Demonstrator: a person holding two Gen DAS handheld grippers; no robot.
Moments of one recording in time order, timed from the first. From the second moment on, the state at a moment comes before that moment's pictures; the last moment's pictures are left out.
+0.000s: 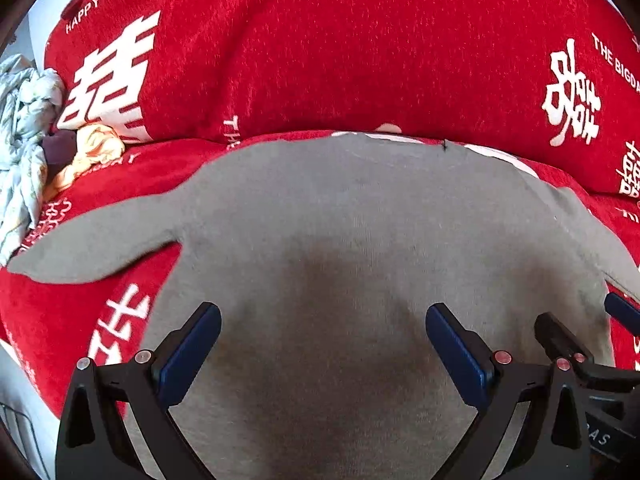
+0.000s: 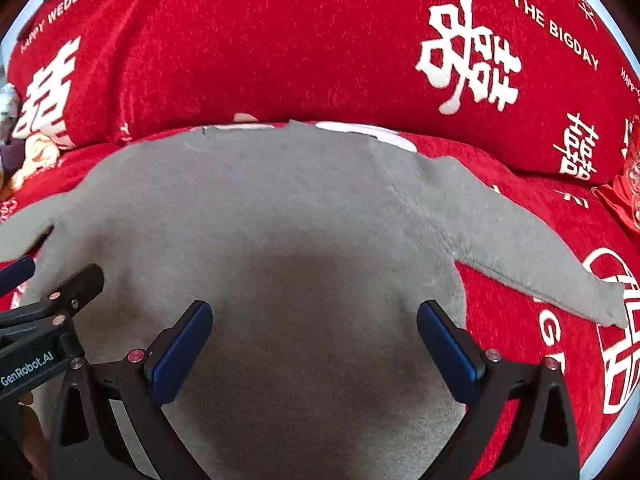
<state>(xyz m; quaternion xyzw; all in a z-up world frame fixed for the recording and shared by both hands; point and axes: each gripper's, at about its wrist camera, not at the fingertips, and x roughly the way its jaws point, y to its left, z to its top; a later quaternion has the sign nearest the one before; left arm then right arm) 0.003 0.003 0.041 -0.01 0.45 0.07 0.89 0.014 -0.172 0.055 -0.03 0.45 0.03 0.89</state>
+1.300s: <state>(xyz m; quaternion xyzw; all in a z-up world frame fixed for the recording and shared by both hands) 0.041 -0.129 0.070 0.07 0.45 0.02 0.89 0.009 -0.327 0.076 0.08 0.41 -0.07 0.90</state>
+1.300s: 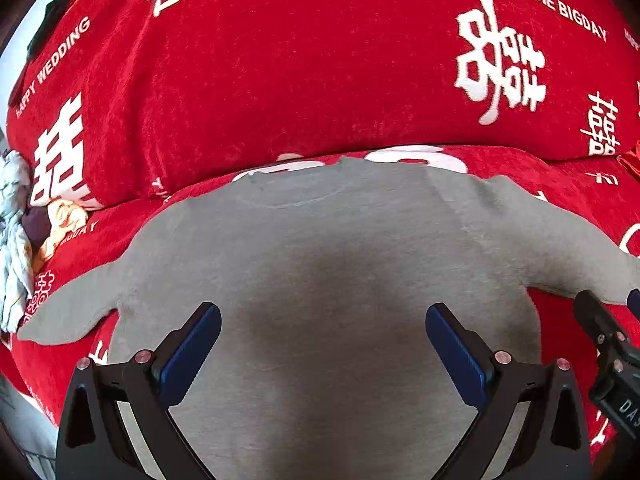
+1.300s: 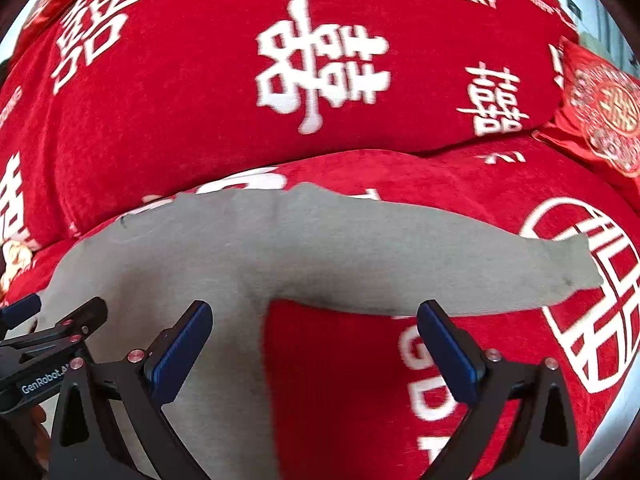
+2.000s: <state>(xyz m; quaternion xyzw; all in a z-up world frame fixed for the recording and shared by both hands) 0.055 -0.242 0.064 0.13 0.46 -0.04 0.88 -0.013 -0.451 0.056 0.14 0.42 -0.16 0.88</state>
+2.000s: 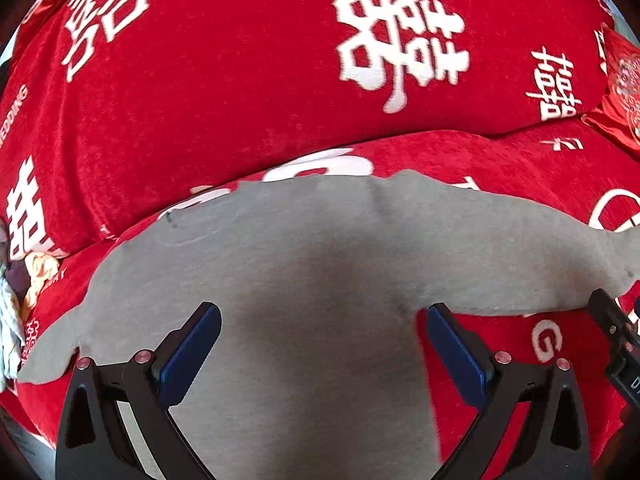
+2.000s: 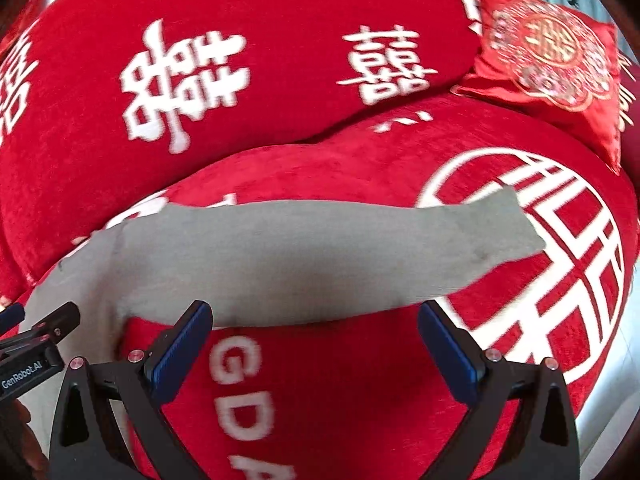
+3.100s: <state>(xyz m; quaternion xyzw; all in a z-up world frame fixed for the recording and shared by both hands) 0.096 -0.261 0.052 0.11 0.48 -0.03 0.87 -0.010 -0.590 0.014 0.32 0.36 -0.16 0.86</state>
